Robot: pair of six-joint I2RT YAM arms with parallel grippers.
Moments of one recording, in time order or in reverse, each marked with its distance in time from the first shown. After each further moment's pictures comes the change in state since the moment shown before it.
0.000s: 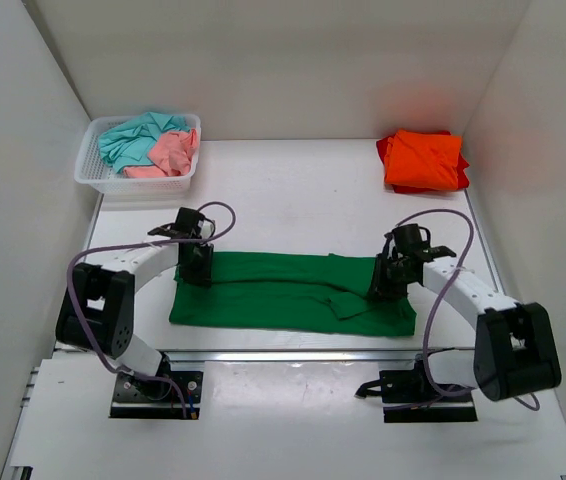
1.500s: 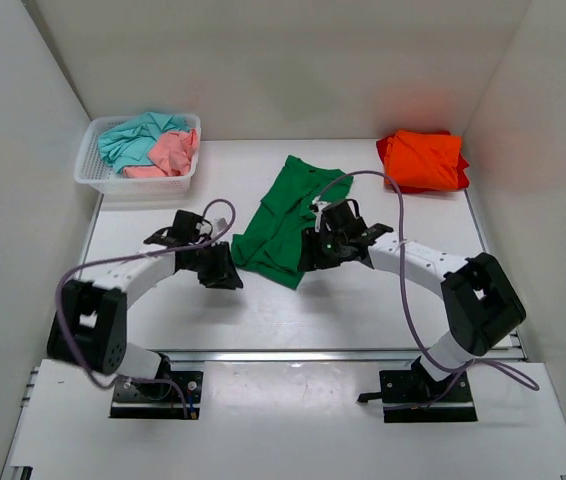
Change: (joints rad) left arm -0.022 -0.037 -0.043 0.072 0.510 -0.197; right arm 0.396 0.346 0.332 0.317 -0.014 0.008
